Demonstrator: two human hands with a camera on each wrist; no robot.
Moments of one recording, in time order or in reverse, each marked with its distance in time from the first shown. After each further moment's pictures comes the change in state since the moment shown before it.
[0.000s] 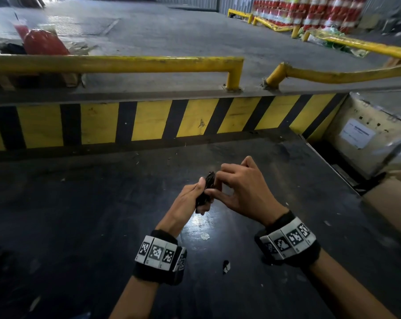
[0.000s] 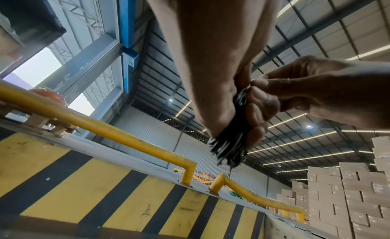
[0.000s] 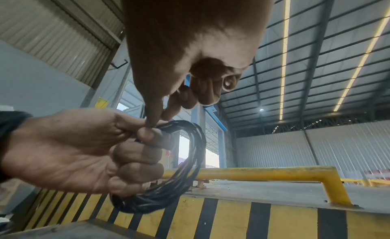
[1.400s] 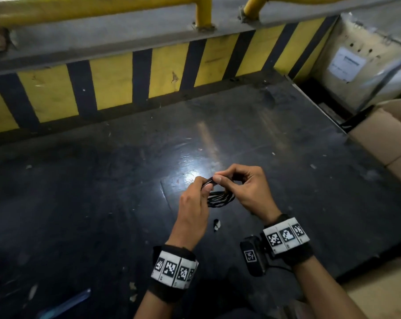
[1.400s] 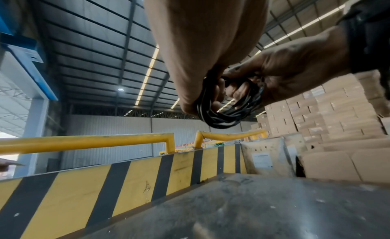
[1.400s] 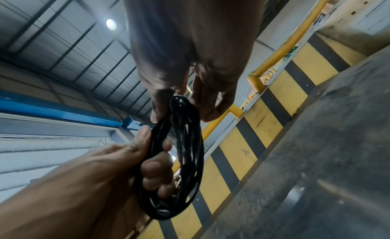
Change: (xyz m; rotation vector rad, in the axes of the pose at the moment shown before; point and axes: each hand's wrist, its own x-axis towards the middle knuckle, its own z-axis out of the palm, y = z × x) left_hand -0.013 -0.081 0.076 0.553 0.209 0.212; right_hand -0.104 0.025 0.058 1.101 0.145 0.740
